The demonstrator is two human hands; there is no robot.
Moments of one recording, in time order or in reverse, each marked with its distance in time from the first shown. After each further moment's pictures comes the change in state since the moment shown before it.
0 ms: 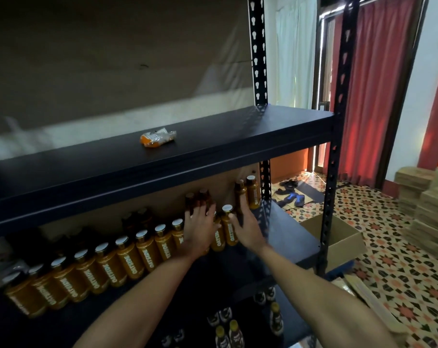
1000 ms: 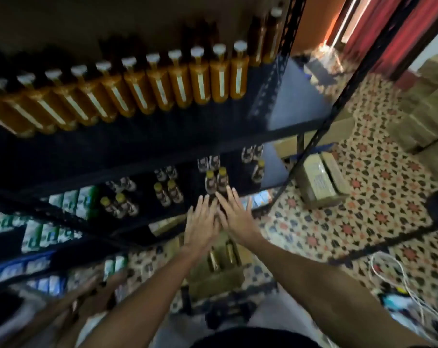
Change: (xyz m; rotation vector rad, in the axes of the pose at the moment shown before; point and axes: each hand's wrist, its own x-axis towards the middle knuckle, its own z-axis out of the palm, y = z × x) left_hand -0.343 0.067 0.175 -0.339 -0.443 -0.076; right_hand -0.338 0.105 0.090 -0.688 -0.491 0.017
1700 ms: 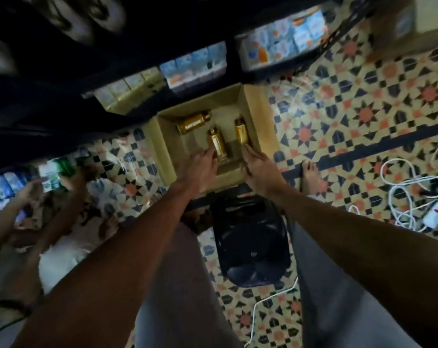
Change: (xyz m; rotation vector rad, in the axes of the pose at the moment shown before) left_hand 0.009 -0.099 0.363 -0.217 -0.502 -0.095; right_hand -0.095 0.129 0.340 0.260 -0.565 0.278
